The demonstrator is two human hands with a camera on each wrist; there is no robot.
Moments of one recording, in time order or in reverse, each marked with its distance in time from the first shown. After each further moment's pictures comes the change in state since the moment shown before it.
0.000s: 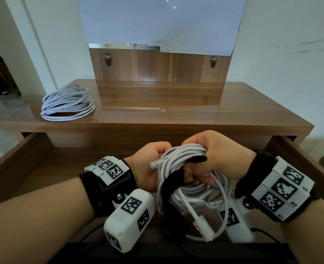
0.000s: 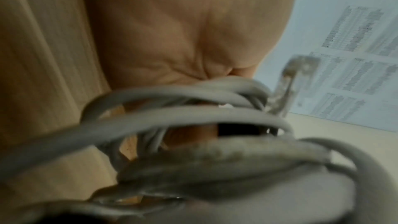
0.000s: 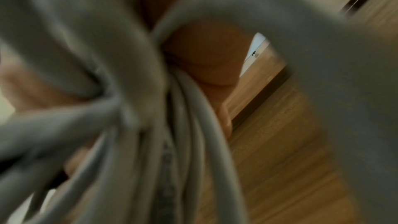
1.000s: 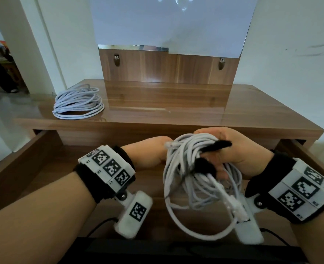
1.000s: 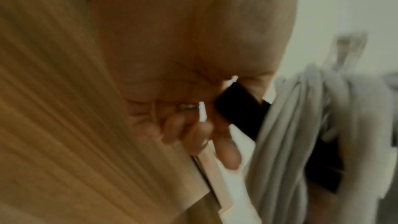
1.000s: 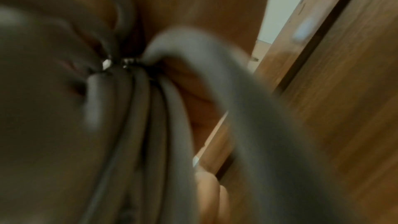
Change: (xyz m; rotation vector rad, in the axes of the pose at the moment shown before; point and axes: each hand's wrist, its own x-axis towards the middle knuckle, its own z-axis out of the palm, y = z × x) left_hand -0.023 0.034 0.009 1.319 0.216 0.166; right_hand 0.001 -0.003 -0.003 0.413 -0.143 -0.069
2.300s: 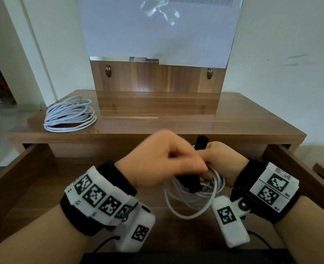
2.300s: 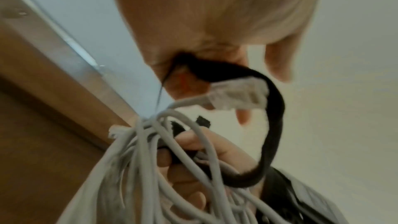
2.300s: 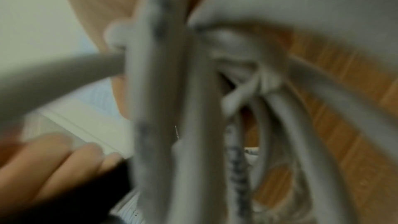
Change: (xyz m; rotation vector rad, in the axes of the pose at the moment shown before) left_hand -0.031 0.042 0.008 -0.011 0.138 0.632; right_hand 0.007 0.013 -0.006 -0.130 0.580 0.256
